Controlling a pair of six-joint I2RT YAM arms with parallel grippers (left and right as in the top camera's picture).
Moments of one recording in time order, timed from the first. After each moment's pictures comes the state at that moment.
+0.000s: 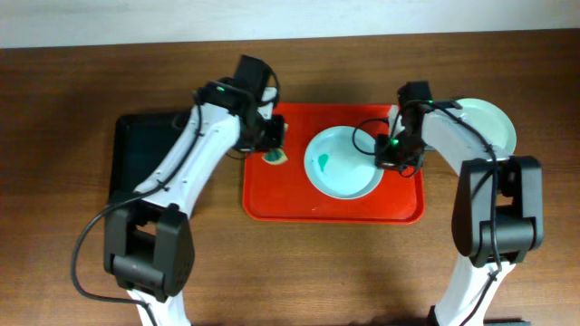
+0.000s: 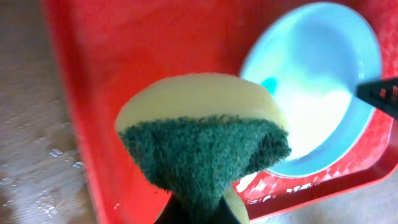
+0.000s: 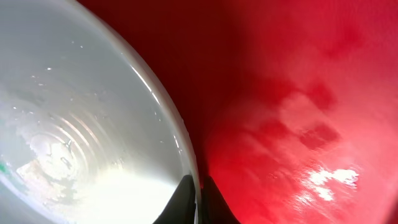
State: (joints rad) left arm -0.39 1.98 1.68 -0.99 0.21 -0.30; right arm 0.05 2.05 1.39 -0.84 -0.24 0.16
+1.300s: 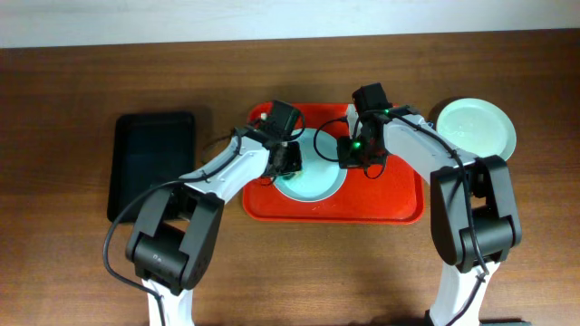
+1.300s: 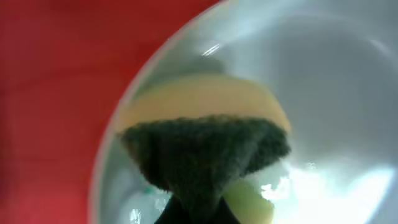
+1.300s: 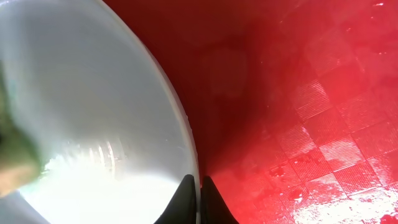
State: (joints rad) left arm -0.49 2.06 1.38 -0.56 0.07 -0.56; right arm 0.24 2.05 1.38 -0.71 -0.26 0.18
